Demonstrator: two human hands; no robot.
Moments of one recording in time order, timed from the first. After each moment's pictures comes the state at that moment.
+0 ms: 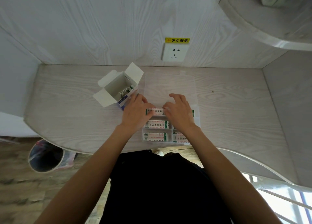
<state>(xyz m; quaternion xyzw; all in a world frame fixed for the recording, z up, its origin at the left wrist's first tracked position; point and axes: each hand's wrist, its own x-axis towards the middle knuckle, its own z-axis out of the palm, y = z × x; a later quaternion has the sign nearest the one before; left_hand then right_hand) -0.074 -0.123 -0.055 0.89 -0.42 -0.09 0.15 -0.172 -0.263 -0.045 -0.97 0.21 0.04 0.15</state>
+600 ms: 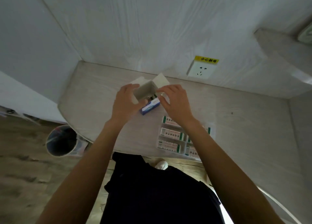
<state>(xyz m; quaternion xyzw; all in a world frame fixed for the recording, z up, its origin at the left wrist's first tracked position) -0.026 -0.065 -0.011 0.91 -0.15 -0.10 0.36 -0.094 -0.229 -0.003 -0.96 0.07 -0.11 0.23</state>
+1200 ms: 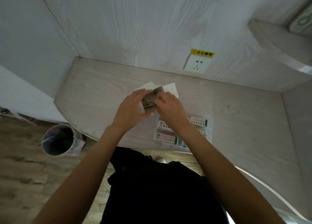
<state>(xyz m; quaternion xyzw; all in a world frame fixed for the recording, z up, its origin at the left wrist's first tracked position) -0.065 -0.055 -0.023 0.88 -0.33 -0.07 0.33 -0.128 -0.212 -0.019 -0.98 -0.05 -0.16 0.10</state>
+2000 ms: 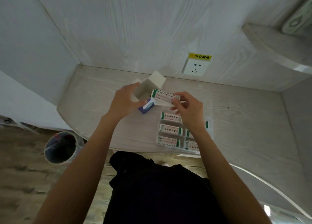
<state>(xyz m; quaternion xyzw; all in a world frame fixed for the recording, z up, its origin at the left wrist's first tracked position) -0.021 -0.054 -0.009 0.91 -0.23 -0.12 0.33 -0.154 -0.230 0.015 -0.81 0.23 -0.15 0.51</state>
